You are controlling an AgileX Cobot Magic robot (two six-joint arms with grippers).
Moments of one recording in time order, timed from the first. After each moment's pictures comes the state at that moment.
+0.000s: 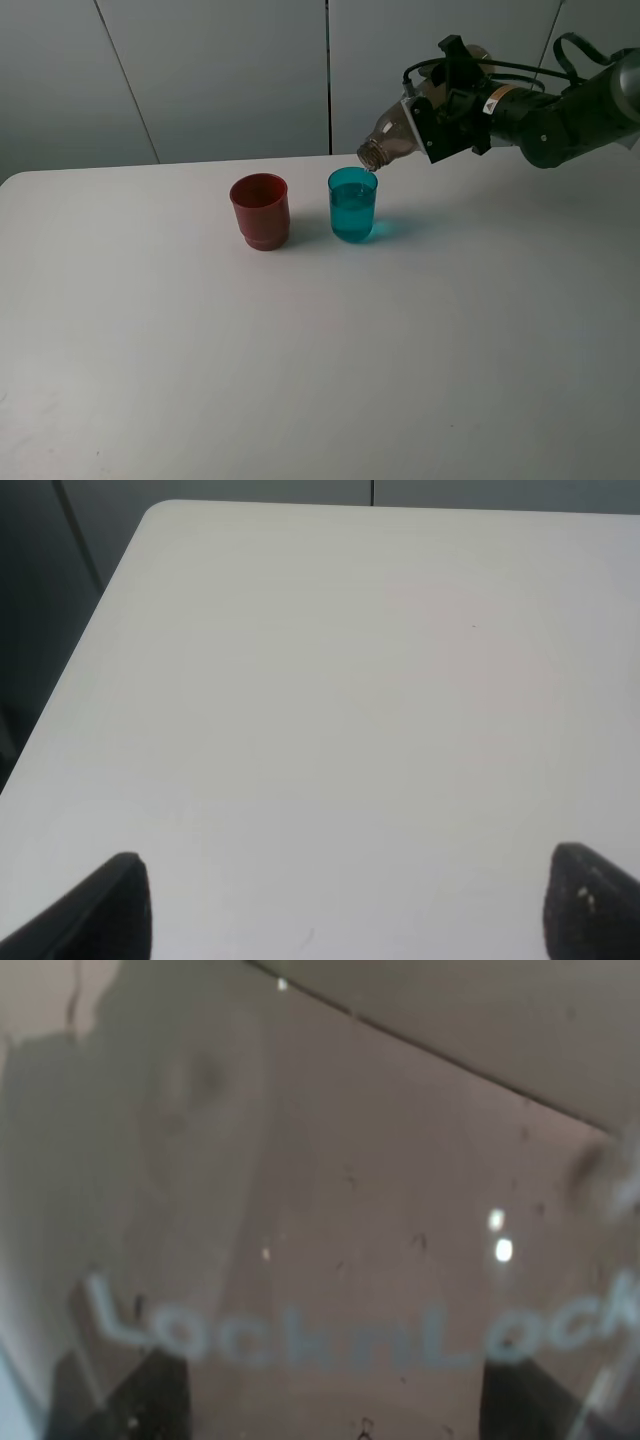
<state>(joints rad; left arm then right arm) 0.07 0.00 -0.52 0.09 1.11 -0.09 0.17 2.06 -1.08 -0.25 -0.65 -1.80</state>
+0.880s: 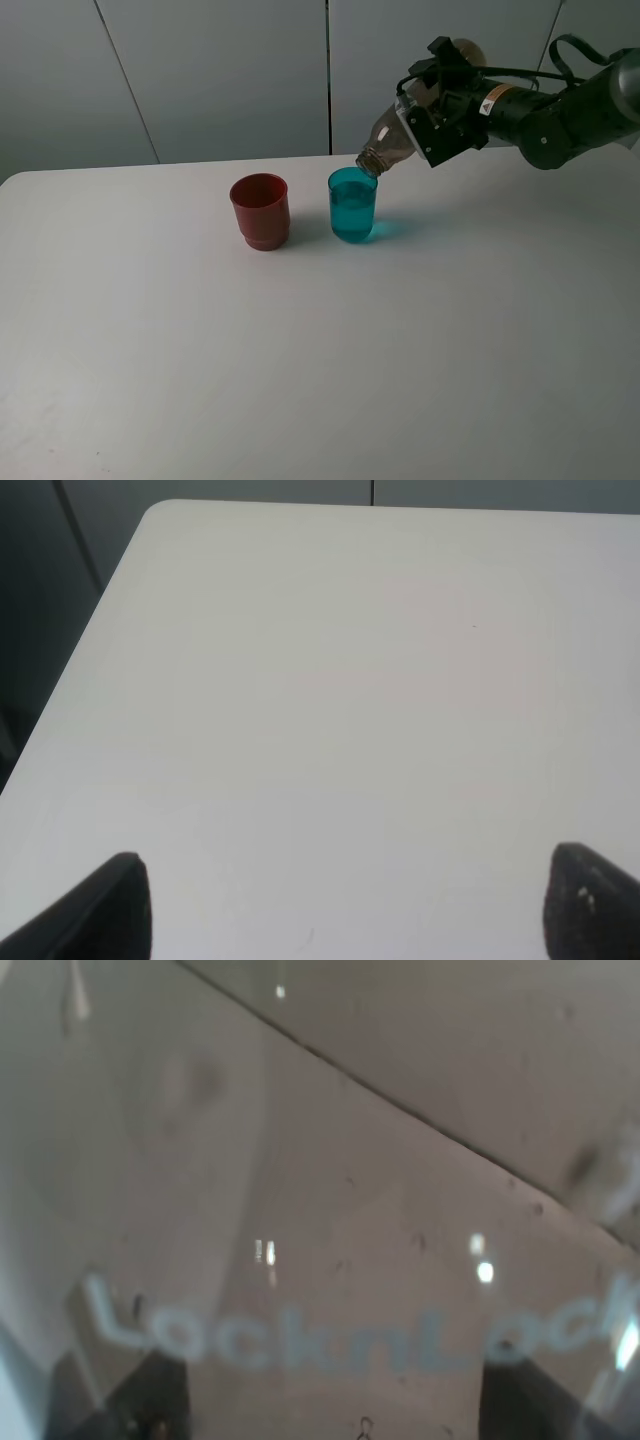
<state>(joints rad) 0.07 0.00 -0.52 0.09 1.11 -0.09 0.17 2.06 -1.08 -0.33 -0.69 -1.85</state>
